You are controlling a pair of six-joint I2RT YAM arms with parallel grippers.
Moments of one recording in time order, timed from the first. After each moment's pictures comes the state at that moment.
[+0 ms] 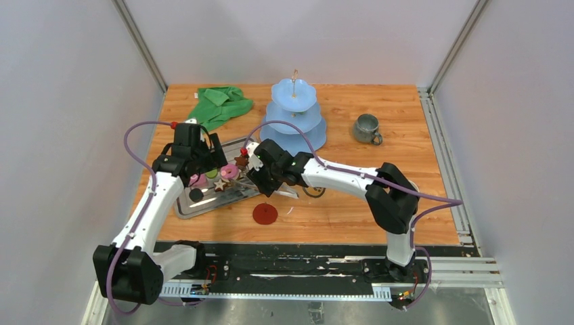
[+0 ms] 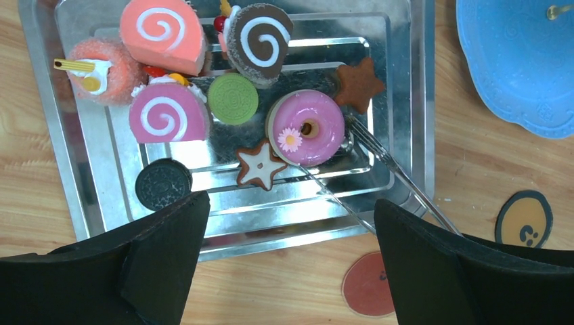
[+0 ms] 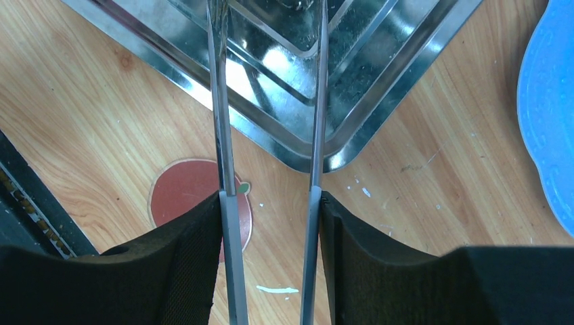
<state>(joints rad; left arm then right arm) -0.12 1.10 0.93 -0.65 -0.11 -0.42 1.01 1.90 1.43 -0.40 -0.04 0.01</state>
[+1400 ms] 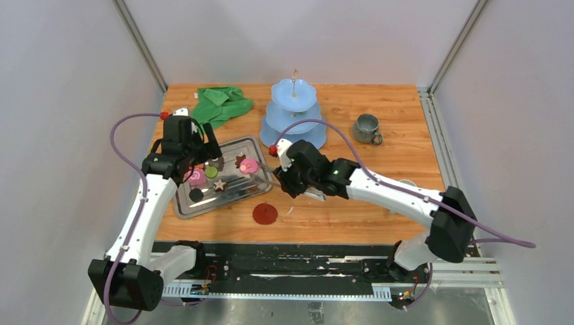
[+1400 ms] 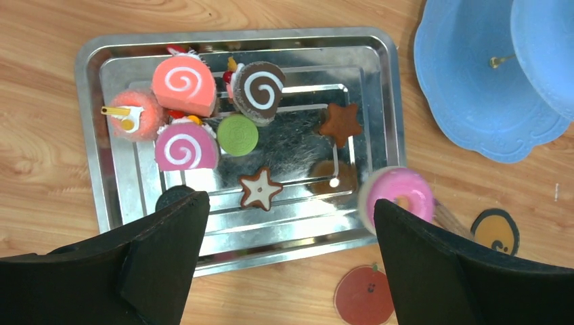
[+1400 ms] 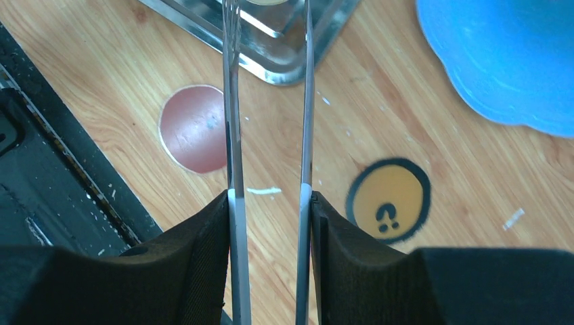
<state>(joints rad) -0.10 1.06 1.03 -0.68 -0.13 -0.39 1.00 1.52 1.19 -0.43 0.02 0.03</state>
